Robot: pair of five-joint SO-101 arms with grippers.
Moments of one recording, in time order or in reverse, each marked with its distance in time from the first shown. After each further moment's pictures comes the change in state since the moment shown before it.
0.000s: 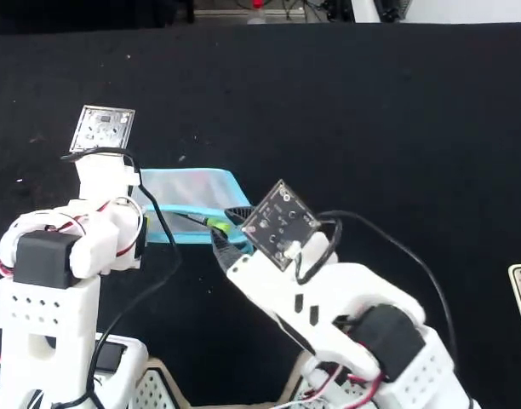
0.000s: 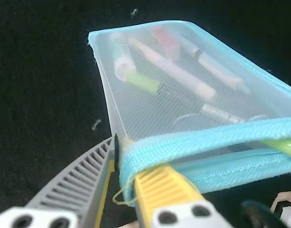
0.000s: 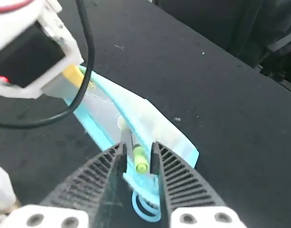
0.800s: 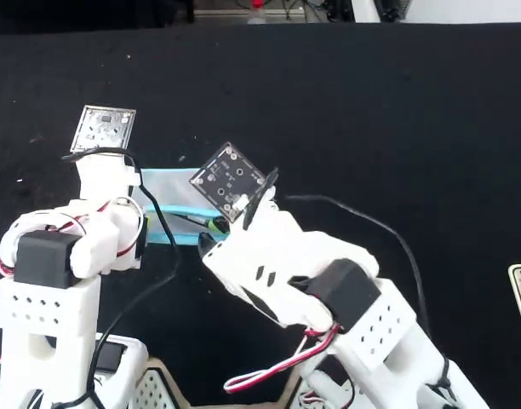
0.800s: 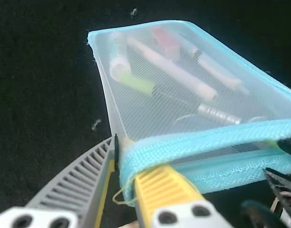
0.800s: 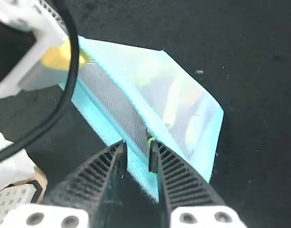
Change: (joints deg) left arm 0.0 0.0 0.0 0.0 0.0; right arm -1.8 18.9 -10.2 7.5 -5.5
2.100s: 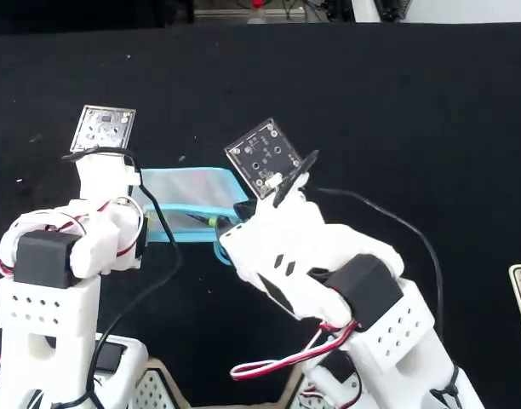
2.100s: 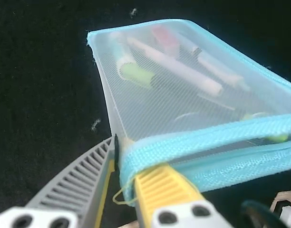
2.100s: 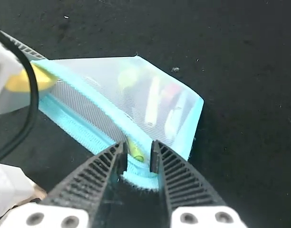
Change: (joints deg) left arm 0.1 0.0 0.0 0.0 0.1; right arm 5.5 0.1 -5.7 4.7 -5.5
